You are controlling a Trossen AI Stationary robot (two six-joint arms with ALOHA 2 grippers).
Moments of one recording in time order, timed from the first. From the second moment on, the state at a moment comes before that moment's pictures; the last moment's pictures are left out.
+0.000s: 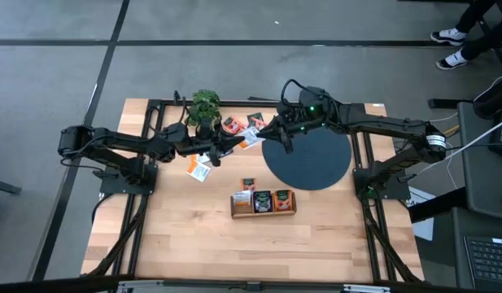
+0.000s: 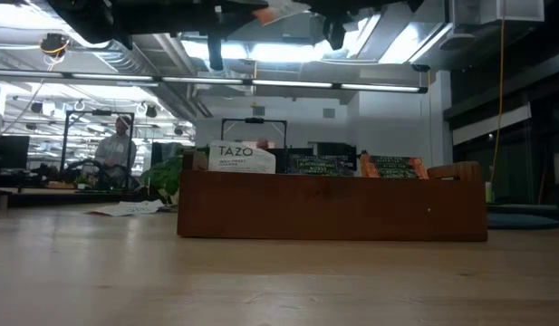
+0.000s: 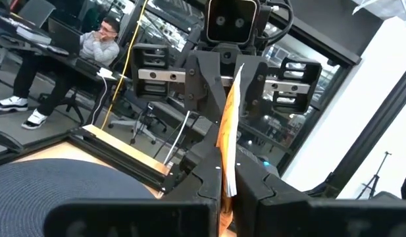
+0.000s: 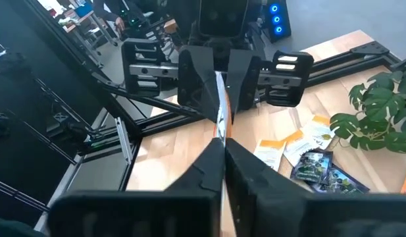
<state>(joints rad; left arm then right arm) 0.15 1.25 0.60 0.86 -0.01 -0.53 -0.27 1.42 1.25 -0.12 -0.45 0.30</state>
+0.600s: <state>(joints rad) 0.19 1.25 0.60 0.74 0.12 -0.63 -0.21 1.42 1.25 -0.27 -0.45 0.23</state>
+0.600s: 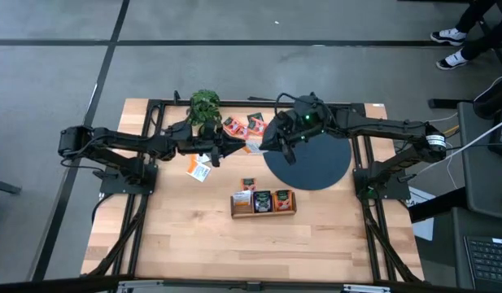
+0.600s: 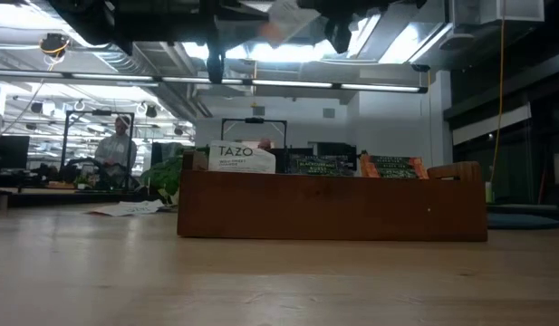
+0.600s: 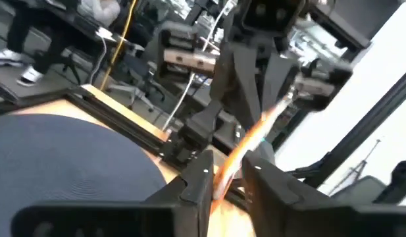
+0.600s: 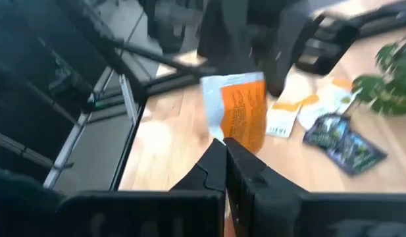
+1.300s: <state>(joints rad) 0.41 1.19 0.60 0.76 0.26 -0.84 -0.11 1.48 1.25 -0.46 -0.32 0.20</state>
